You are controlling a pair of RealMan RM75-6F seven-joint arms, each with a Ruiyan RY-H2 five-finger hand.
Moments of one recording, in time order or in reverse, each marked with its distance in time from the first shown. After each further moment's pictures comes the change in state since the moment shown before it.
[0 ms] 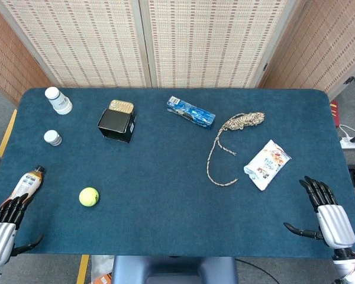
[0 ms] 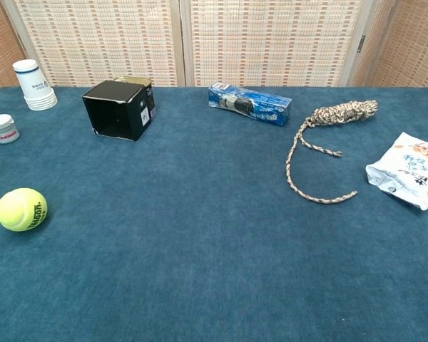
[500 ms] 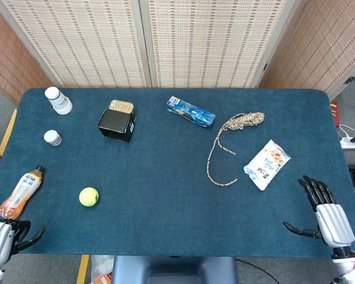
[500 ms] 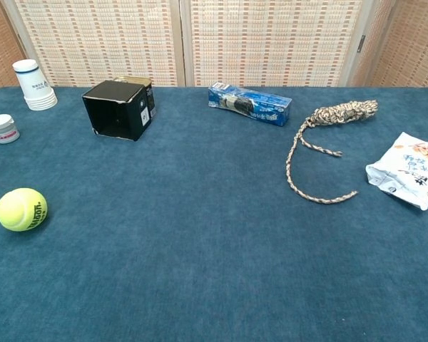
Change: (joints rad) left arm 0.000 -0.127 -0.040 0.190 0.093 0.194 -0.166; right arm 0.006 -0.002 0.000 0.004 0.002 -0.005 0.006
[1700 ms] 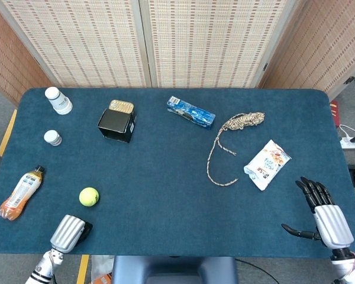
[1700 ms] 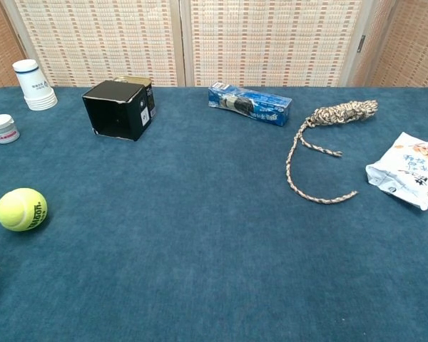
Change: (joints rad) left arm -0.170 -0.336 0.082 0.316 0.061 -0.322 0.123; right arm 0.004 -0.001 -0.013 0.007 -0.024 0.004 0.001
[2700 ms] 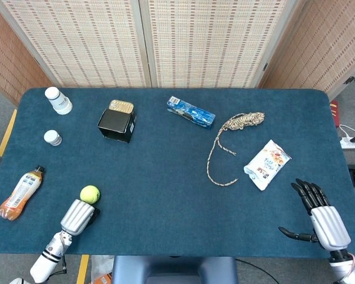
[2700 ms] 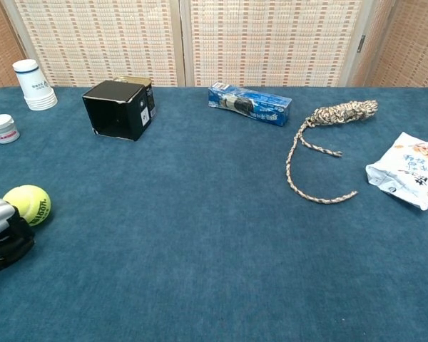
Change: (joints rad) left arm -0.126 -0.176 -0.004 0.358 -0.034 -0.009 -0.100; right arm 0.004 0.004 -0.018 0.006 -0.042 0.017 0.023
